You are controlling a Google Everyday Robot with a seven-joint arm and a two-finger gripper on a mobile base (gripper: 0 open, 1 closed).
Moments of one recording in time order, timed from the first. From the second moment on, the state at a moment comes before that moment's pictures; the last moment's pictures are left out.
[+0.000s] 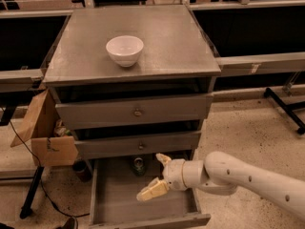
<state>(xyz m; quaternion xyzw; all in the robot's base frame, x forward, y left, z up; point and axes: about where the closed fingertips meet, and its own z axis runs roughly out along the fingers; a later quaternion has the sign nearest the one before) 0.478 0.013 0.552 -0.44 0.73 0.36 0.37</state>
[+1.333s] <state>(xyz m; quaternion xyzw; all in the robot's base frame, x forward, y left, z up) 0.526 0.032 0.237 -0.33 0.75 0.43 0.37</state>
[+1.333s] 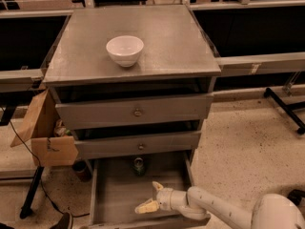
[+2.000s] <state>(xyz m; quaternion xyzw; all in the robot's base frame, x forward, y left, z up) 0.529 0.031 0.238 -0.33 0.74 0.44 0.40</state>
